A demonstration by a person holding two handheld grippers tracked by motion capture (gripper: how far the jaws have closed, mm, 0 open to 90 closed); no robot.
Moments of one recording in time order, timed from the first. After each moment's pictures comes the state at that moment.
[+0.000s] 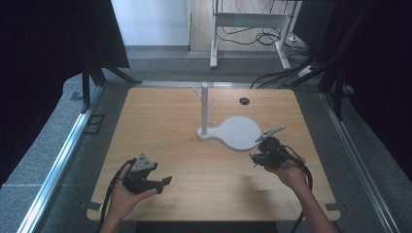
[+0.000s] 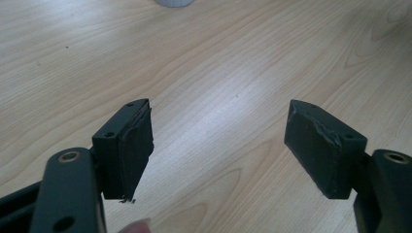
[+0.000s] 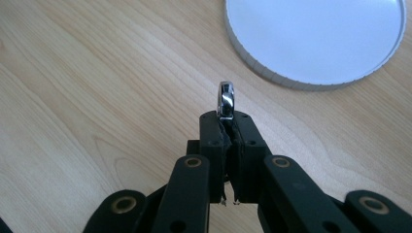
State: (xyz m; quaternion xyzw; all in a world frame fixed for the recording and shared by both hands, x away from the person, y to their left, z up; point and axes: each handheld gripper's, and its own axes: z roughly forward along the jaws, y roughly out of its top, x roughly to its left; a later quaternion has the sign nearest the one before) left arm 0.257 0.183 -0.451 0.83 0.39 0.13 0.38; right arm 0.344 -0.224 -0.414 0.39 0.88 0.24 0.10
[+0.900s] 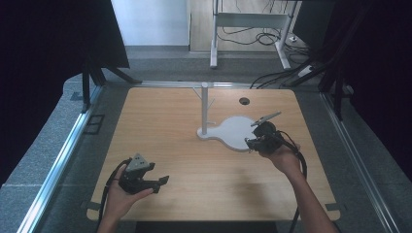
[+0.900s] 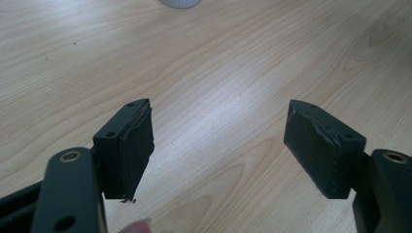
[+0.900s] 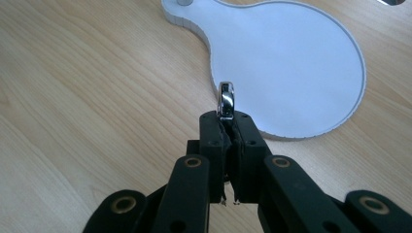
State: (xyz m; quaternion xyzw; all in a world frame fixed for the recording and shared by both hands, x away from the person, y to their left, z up) left arm 0.256 0.194 -0.450 0.82 0.40 0.13 0.39; right arm 0.373 -0.208 -0.387 0.39 0.87 0.26 0.12
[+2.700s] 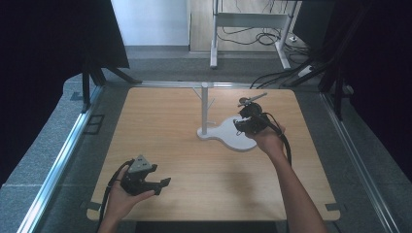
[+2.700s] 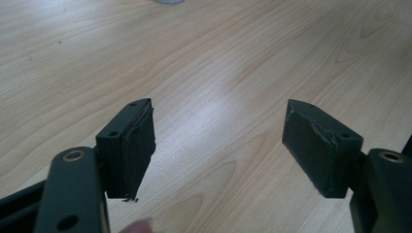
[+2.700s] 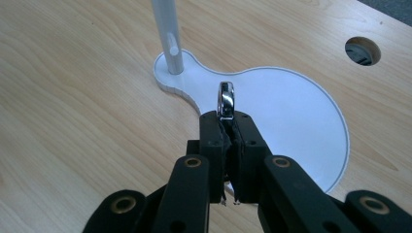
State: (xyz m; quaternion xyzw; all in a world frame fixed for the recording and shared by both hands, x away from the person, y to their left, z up) left arm 0.254 0.189 -0.452 0.83 0.39 0.12 0.39; right arm 0.416 -0.167 -0.363 0.41 0.86 0.28 0.15
